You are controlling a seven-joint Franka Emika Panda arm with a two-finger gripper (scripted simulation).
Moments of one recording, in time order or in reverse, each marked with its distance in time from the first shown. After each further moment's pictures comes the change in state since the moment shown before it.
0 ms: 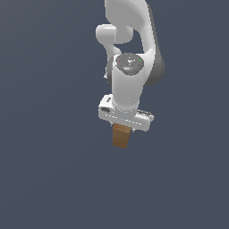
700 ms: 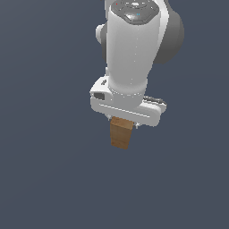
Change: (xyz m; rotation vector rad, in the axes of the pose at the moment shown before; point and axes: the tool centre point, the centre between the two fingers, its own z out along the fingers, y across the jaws) arm 0.043 -0.008 -0.102 0.001 0.002 0.000
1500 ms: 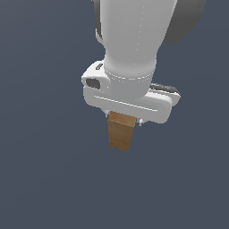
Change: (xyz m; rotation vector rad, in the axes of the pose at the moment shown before) arm 0.027 -0.006 -0.057 0.000 -0.001 0.000
